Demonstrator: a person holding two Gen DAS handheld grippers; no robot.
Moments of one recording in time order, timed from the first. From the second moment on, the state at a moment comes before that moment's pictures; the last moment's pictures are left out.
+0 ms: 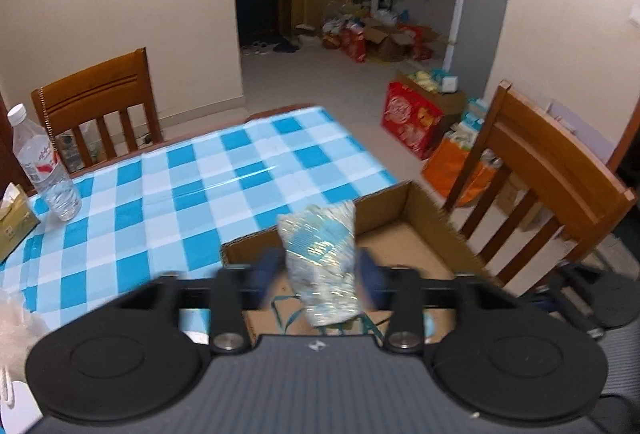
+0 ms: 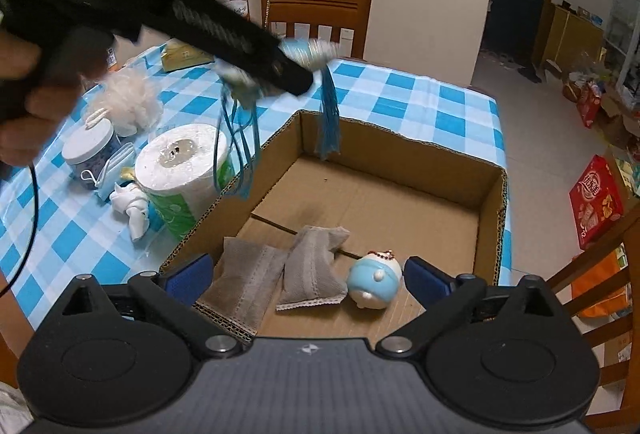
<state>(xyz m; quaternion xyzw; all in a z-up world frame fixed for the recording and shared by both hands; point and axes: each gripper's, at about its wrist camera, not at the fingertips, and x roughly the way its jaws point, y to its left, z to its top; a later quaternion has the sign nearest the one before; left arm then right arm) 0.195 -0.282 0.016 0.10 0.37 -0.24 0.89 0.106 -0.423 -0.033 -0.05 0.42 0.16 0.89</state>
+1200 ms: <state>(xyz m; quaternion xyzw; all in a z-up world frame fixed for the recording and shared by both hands) 0.120 -0.164 -0.016 0.11 0.36 -0.21 0.90 0.085 -0.351 -0.033 -0.03 0.43 0.08 0.90</state>
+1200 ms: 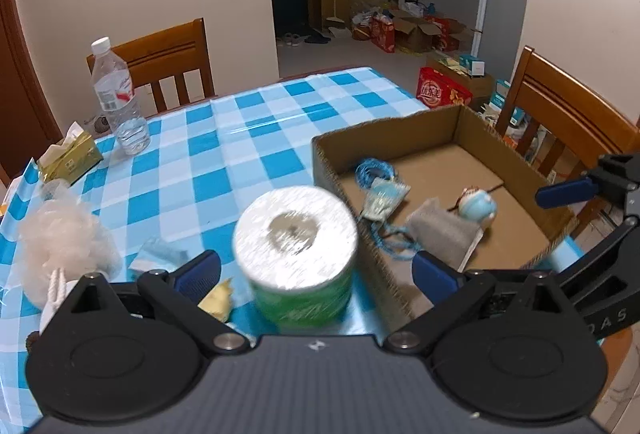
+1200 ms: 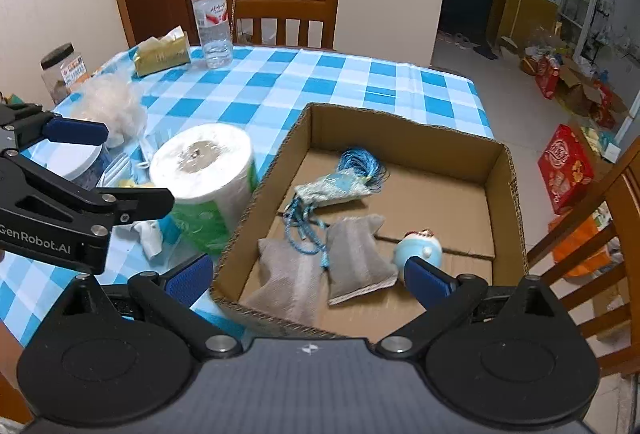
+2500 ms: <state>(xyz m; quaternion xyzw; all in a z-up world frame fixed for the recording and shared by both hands) 0.145 0.062 -0.041 0.08 0.41 -0.11 0.90 0.124 -0.127 -0.050 -0.08 0.44 0.19 0.87</state>
